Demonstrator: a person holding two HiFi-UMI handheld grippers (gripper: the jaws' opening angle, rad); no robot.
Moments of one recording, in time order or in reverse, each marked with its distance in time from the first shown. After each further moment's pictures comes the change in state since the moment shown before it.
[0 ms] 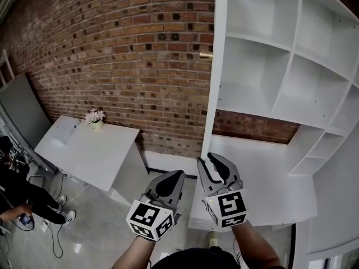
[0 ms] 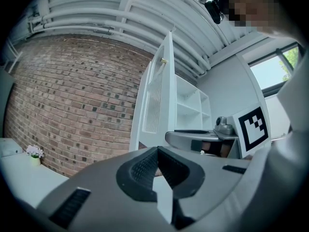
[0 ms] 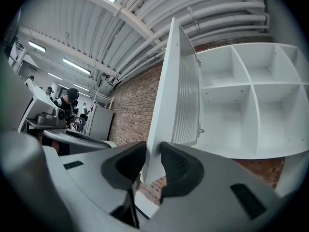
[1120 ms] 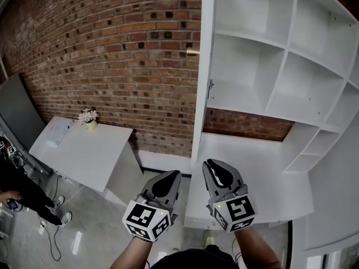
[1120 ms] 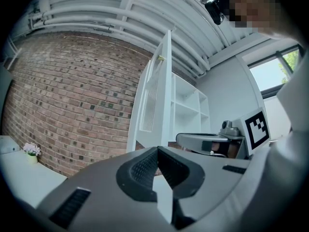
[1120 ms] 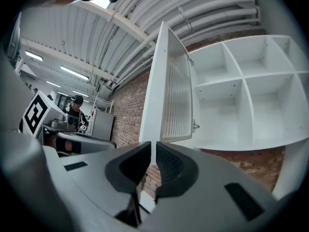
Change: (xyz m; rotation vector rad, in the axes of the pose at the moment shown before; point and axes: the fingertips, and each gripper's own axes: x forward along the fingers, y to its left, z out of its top) left arm 0.006 -0.005 -0.007 -0.010 0.002 -0.022; right arm -0.026 -0.014 -0.012 0.071 -0.013 0.015
